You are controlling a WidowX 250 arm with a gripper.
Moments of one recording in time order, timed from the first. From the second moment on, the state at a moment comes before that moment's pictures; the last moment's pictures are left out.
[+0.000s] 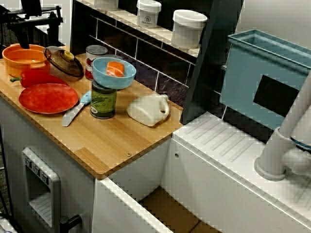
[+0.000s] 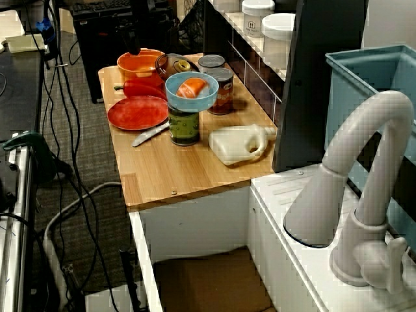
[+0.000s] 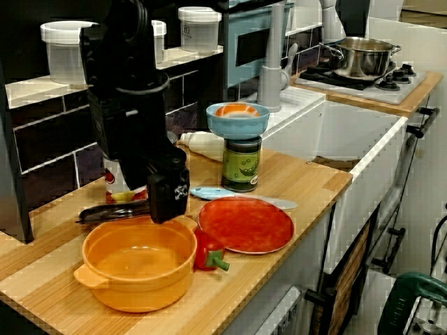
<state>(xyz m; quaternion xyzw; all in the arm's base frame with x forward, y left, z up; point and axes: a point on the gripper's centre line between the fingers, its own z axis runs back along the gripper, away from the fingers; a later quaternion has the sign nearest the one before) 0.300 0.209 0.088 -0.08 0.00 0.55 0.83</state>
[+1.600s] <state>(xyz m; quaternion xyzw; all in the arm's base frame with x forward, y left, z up) 0.251 0.255 0.065 -0.10 -0.06 0.61 0.79</state>
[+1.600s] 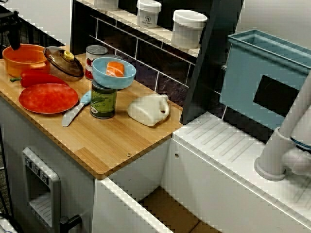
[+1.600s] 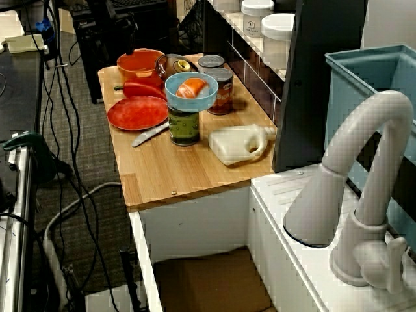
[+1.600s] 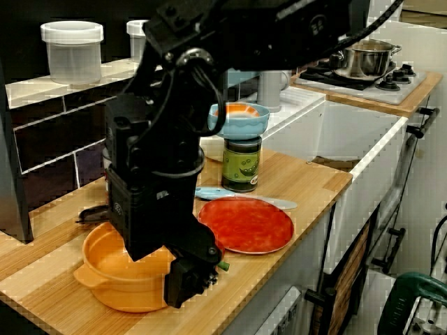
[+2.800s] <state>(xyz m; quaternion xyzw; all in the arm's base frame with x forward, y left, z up) 0.280 0.241 0.030 -0.03 -0.10 0.59 0.80</state>
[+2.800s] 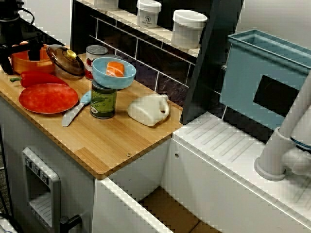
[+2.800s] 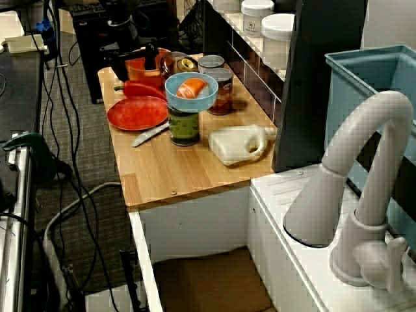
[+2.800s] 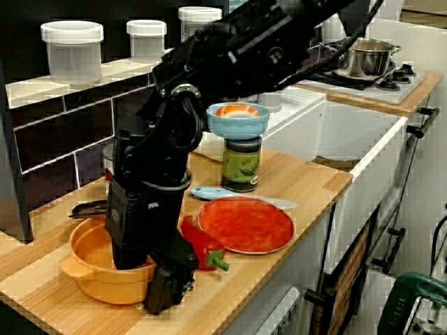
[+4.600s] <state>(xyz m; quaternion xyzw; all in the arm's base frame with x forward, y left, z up) 0.277 0.264 0.089 -0.12 0.00 0.60 0.79</state>
